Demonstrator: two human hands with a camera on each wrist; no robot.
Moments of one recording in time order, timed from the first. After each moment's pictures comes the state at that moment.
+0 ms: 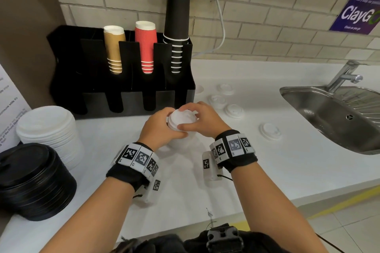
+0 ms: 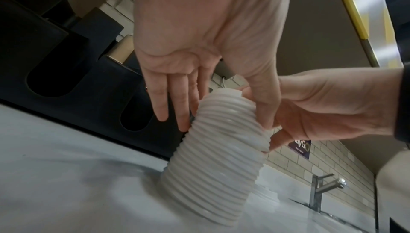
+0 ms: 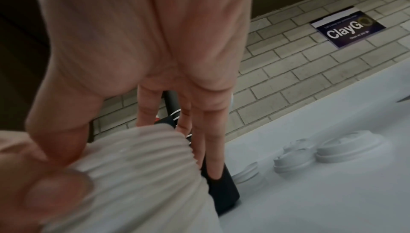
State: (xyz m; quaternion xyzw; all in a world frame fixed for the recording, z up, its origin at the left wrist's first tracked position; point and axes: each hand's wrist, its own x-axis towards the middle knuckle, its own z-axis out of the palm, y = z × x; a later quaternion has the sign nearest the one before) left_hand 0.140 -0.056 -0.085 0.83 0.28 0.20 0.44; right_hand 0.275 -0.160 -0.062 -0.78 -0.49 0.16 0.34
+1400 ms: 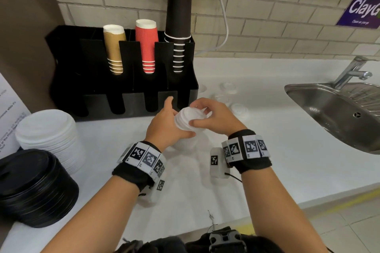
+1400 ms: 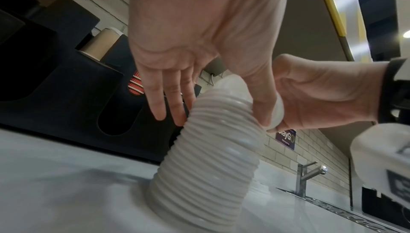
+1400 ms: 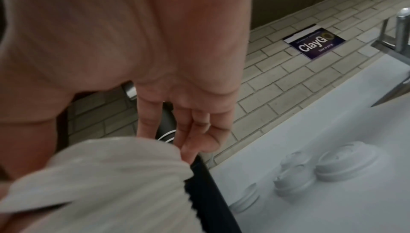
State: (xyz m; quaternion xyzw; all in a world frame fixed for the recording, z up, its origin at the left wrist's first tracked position) left_hand 0.152 -0.059 -0.074 0.85 0.29 0.18 0.41; right_hand 0.282 -0.173 -0.041 -0.78 -0.48 0.17 0.36
